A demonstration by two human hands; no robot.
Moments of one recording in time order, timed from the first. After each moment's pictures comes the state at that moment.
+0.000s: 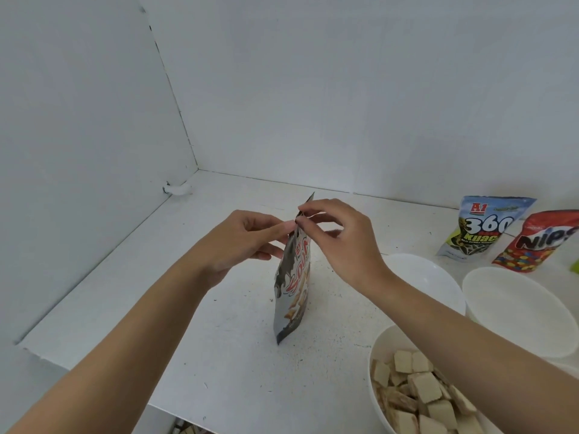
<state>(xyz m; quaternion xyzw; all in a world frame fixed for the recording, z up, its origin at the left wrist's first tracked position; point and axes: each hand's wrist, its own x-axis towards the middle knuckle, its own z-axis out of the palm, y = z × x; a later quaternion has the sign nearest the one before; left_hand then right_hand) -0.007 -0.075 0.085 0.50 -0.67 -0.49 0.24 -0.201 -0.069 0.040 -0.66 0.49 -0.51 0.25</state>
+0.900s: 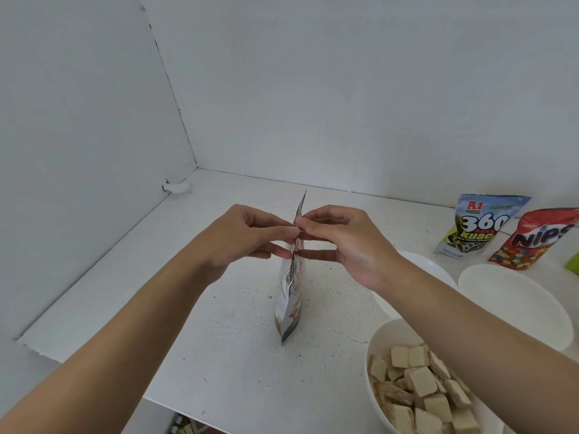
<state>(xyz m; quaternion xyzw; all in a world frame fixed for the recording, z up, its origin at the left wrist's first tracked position) -0.013 -0.062 0.099 0.51 -0.64 -0.51 0.25 -0.207 -0.054 0.068 -0.44 0.48 -0.47 0.59</state>
